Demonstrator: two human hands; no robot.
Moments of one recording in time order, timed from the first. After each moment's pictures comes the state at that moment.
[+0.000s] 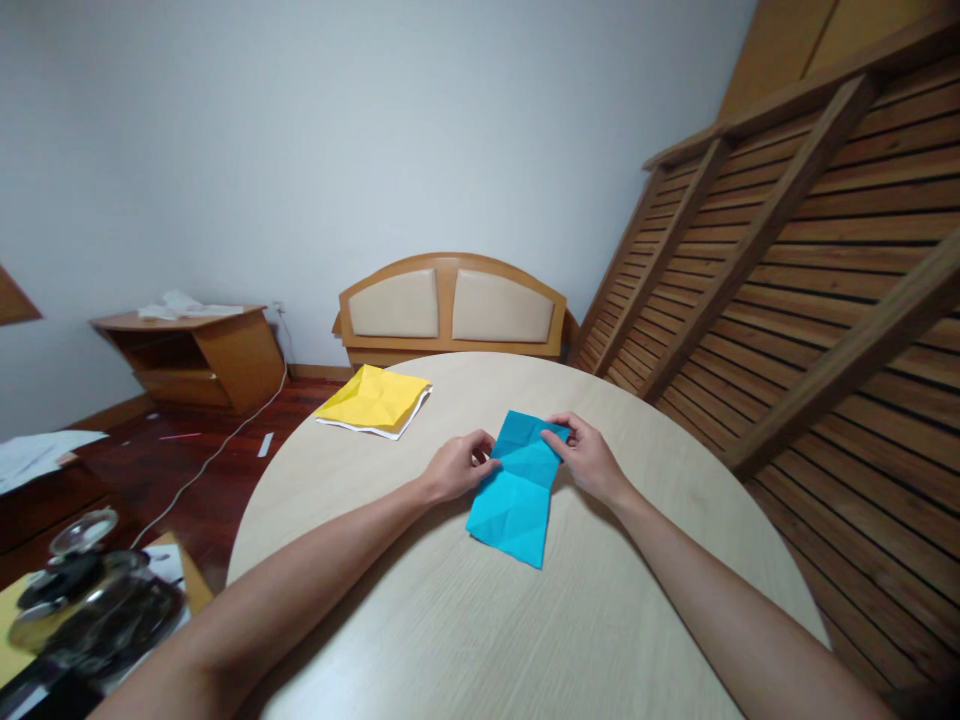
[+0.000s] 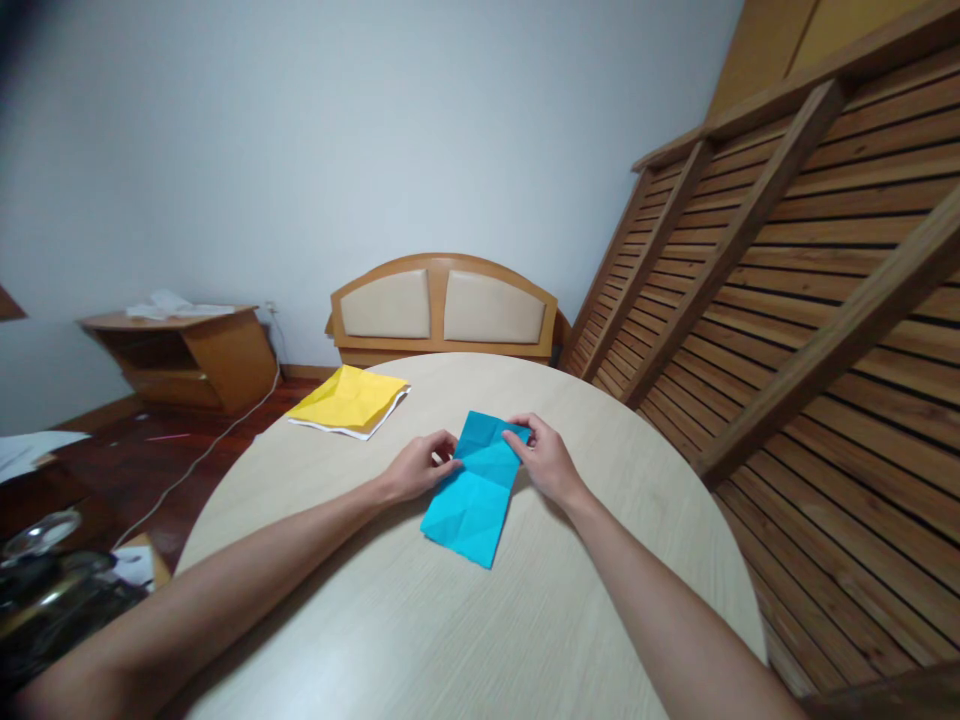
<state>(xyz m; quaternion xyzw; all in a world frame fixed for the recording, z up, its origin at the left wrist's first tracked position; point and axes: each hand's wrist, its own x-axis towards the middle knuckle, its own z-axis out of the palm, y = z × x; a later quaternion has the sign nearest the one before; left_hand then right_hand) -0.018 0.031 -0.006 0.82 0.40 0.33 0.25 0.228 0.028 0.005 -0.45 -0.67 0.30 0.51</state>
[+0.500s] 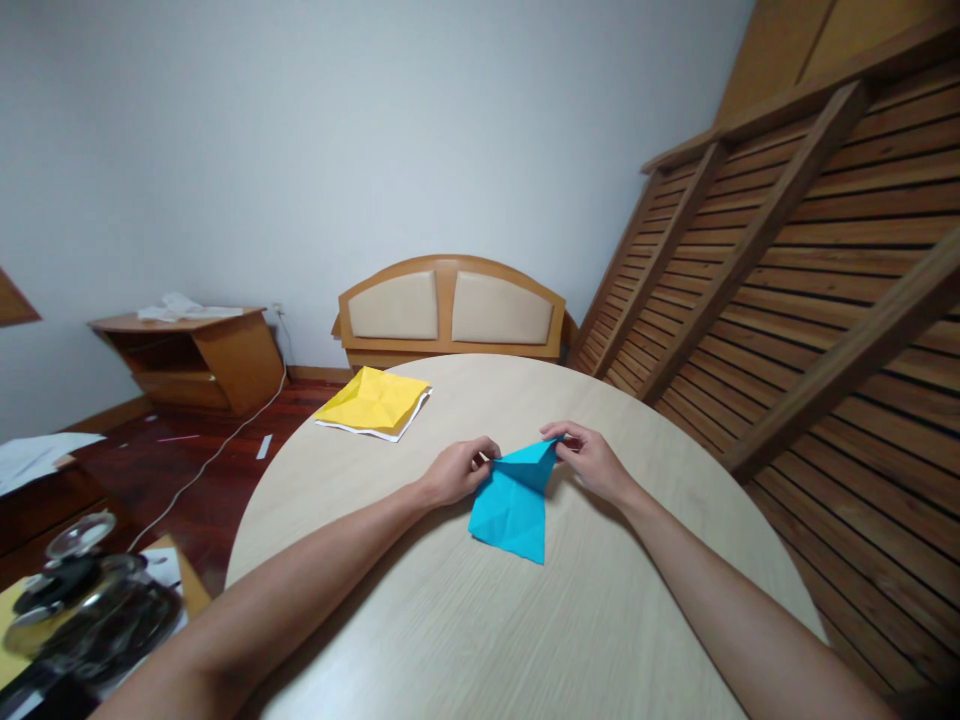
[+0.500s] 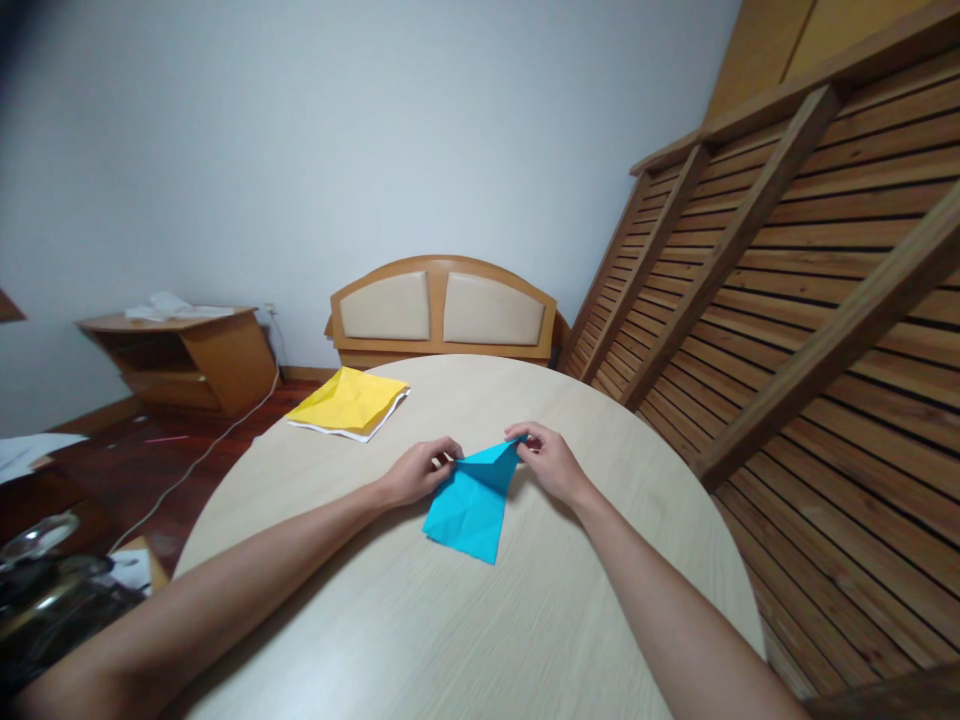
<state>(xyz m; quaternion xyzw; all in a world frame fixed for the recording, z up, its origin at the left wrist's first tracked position) -0.020 0.031 -0.008 0.85 0.34 0.32 0.24 0.244 0.034 0.000 -0.40 -0.70 0.32 0.49</state>
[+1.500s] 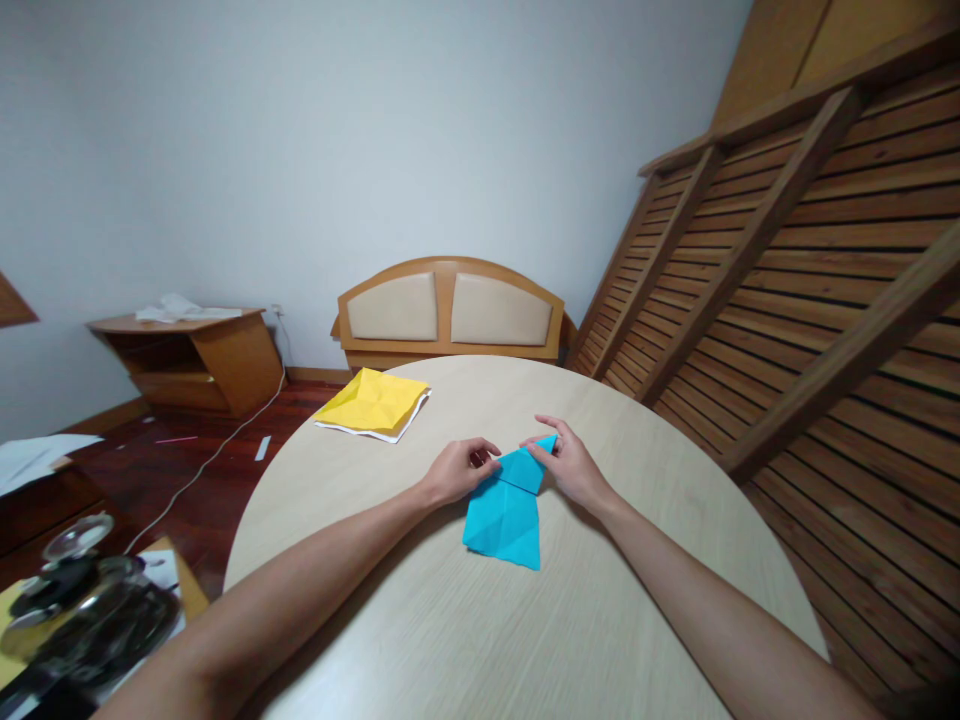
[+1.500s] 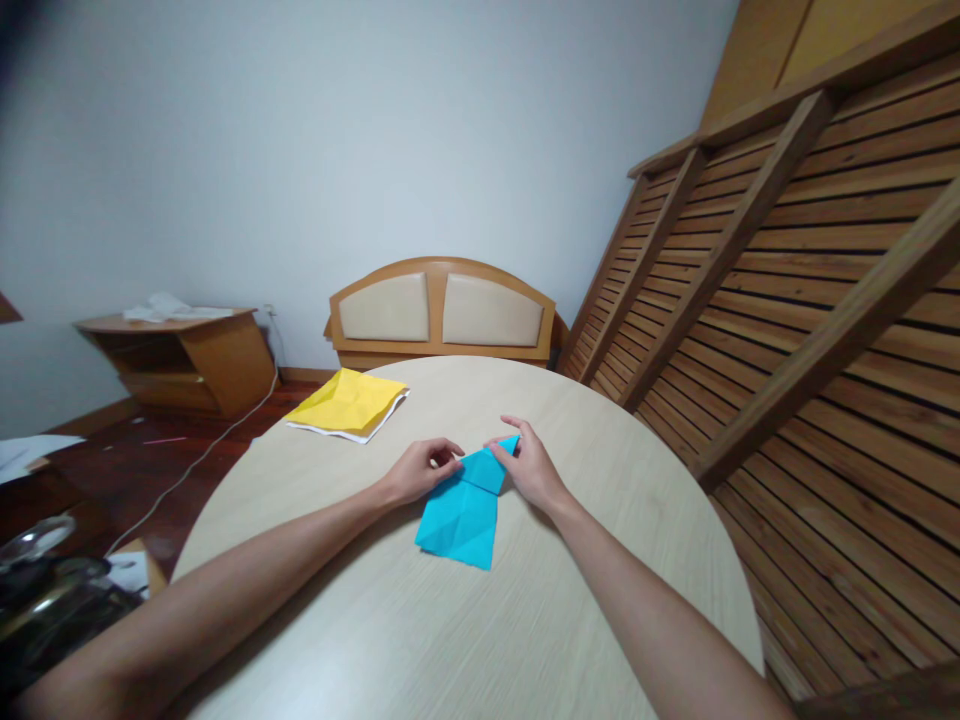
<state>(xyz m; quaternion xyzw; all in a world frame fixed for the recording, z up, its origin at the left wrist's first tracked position) -0.011 0.033 -0.010 0.79 0.41 0.35 0.30 0.212 0.026 -0.007 -0.43 -0.63 0.40 0.51</state>
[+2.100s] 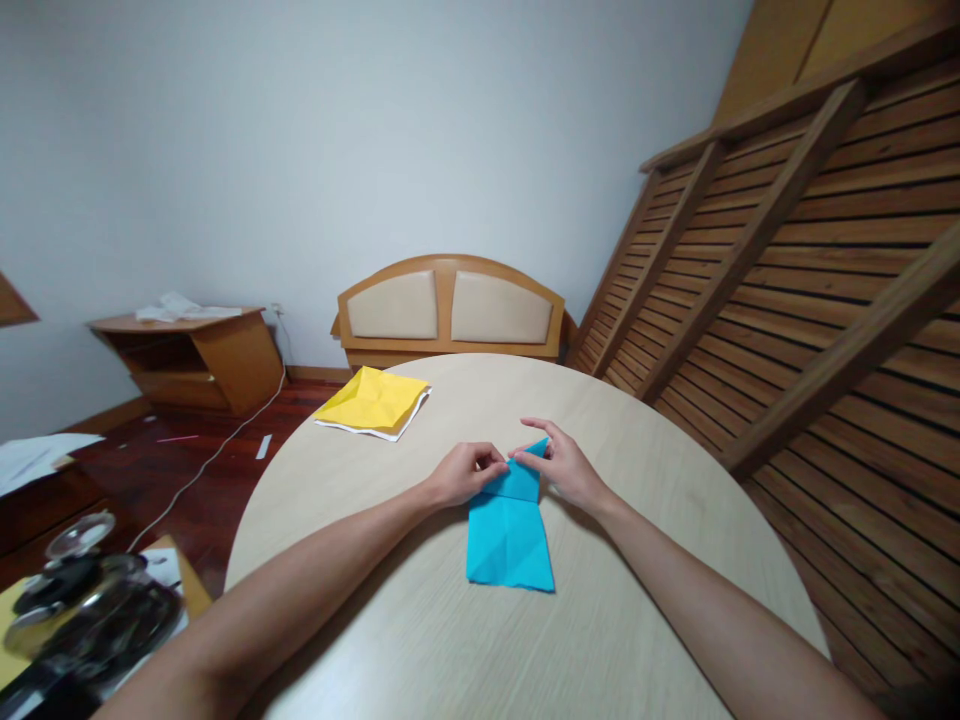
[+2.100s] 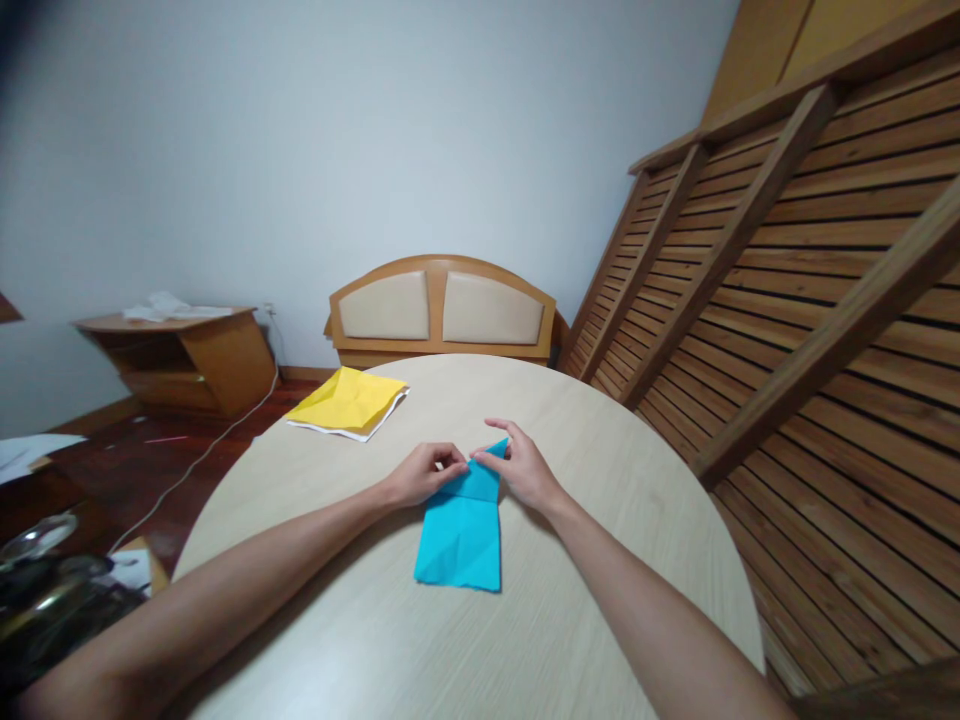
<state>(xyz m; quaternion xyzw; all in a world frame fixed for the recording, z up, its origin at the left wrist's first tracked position) -0.006 0.026 -0.006 0.80 0.35 0.34 0.36 0.201 0.013 0.004 -0.41 -0.66 0.42 0.47</state>
